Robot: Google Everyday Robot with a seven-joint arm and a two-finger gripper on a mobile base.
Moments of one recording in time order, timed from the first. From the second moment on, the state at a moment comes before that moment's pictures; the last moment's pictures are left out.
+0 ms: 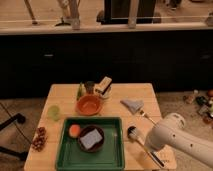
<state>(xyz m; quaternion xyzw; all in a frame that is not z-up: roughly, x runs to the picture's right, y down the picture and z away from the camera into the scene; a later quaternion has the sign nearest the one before) 0.216 0.309 0.747 -0.31 0.02 0.24 0.92</state>
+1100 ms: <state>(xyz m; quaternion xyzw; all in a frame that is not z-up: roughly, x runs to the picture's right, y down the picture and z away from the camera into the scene) 0.231 0.320 0.765 -0.32 0.04 0.28 0.91</state>
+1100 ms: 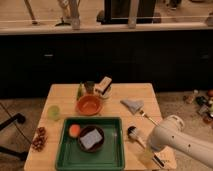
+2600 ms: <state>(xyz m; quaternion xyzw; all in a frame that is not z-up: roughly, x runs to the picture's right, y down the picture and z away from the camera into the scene) 0.223 0.333 0.767 -0.36 0.03 0.28 0.89</state>
